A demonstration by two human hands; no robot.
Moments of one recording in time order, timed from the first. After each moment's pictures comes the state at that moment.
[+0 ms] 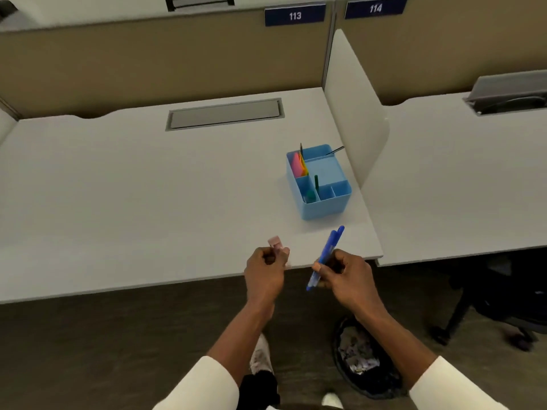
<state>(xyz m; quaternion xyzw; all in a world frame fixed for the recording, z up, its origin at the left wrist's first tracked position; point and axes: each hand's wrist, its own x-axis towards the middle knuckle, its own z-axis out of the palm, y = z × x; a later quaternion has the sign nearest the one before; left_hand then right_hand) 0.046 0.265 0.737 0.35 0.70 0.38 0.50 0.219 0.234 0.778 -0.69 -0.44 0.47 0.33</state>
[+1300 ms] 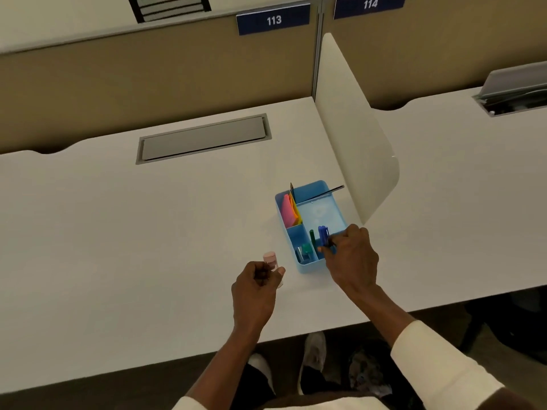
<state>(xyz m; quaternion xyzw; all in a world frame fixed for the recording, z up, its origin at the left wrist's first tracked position) 0.053 0.403 0.743 0.46 0.74 0.28 0.41 0.259 0.439 0.760 -0.80 -0.57 0.14 0.12</state>
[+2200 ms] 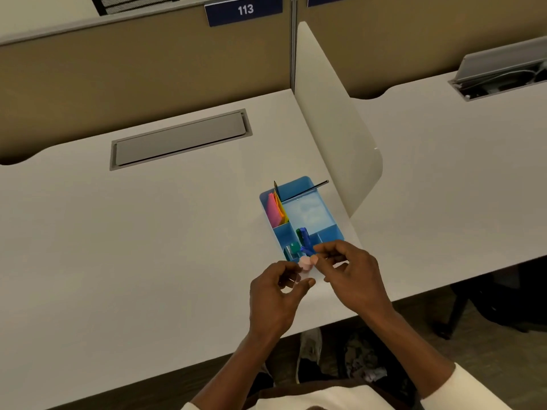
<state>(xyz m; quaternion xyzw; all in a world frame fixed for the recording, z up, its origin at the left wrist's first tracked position) 0.094 0.396 0.755 0.60 0.62 0.28 0.42 0.263 0.391 0.803 -0.73 -0.46 0.37 0.34</state>
